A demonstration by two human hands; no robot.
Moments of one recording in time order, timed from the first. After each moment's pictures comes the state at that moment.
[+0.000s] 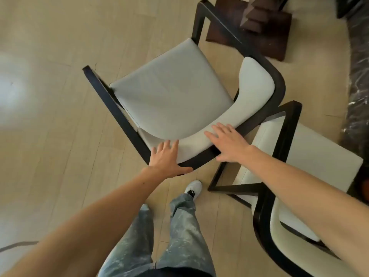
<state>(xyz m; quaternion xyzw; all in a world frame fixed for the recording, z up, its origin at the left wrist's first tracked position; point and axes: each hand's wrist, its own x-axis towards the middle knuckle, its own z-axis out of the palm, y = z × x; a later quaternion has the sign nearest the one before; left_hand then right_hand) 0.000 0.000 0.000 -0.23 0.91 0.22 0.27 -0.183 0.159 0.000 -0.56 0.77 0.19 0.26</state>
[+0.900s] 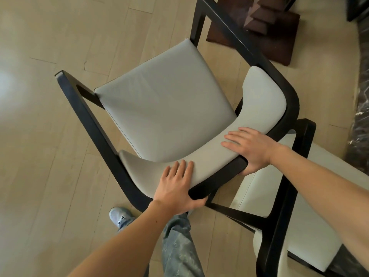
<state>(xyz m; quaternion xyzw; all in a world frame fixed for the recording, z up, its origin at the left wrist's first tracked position) -0.037 0.037 -0.059 -0.15 0.95 0.20 0.17 -0.315 0.178 -0.035 -0.69 0.66 0.17 0.25</state>
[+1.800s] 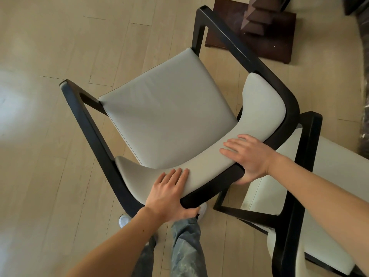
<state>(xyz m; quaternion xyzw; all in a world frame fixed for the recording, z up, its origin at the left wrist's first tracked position) 0.002 0.016 -0.064 -0.11 0.97 0.19 0.13 -0.270 0.188 -0.044 -0.69 0.69 0.11 0.19</state>
